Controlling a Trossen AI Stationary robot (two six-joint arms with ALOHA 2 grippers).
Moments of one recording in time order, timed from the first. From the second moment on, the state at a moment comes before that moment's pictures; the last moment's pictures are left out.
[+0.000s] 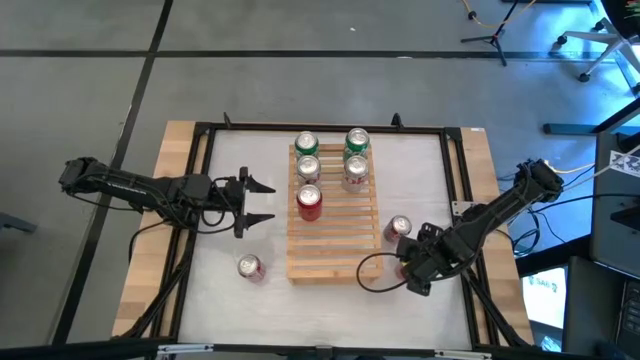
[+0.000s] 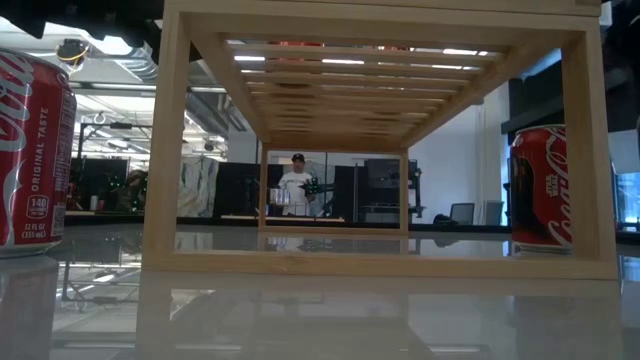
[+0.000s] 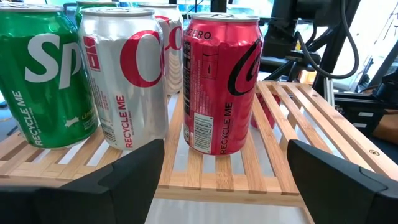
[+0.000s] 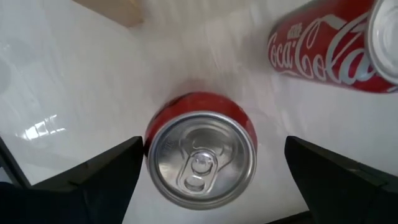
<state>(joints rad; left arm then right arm) -0.12 0.73 0.42 0.17 -0.19 -0.09 0.64 1.44 1.15 -1.19 0.06 0.96</state>
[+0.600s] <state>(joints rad) -0.12 0.73 0.42 0.17 -0.19 -0.09 0.64 1.44 1.15 -1.17 0.06 0.91</state>
